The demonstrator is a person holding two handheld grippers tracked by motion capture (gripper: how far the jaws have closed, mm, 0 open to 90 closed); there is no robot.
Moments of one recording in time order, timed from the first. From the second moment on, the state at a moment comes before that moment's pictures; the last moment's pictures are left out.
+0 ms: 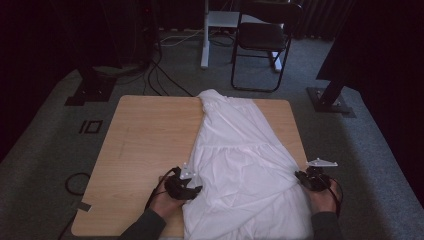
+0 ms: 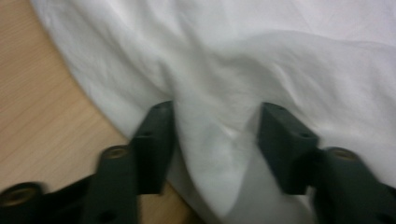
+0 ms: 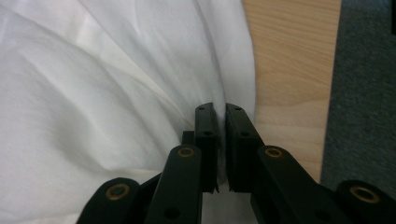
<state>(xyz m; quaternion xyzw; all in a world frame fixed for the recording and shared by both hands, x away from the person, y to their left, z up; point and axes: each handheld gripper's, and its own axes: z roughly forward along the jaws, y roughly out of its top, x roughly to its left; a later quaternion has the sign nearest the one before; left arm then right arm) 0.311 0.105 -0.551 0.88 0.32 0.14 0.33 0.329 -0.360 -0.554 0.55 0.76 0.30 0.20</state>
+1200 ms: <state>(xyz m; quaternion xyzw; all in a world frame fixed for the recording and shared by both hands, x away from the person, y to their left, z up) 0.404 0.195 -0.520 0.80 0.46 0.26 0.29 0.422 -0.241 -0.510 0.48 0.77 0.35 0.23</state>
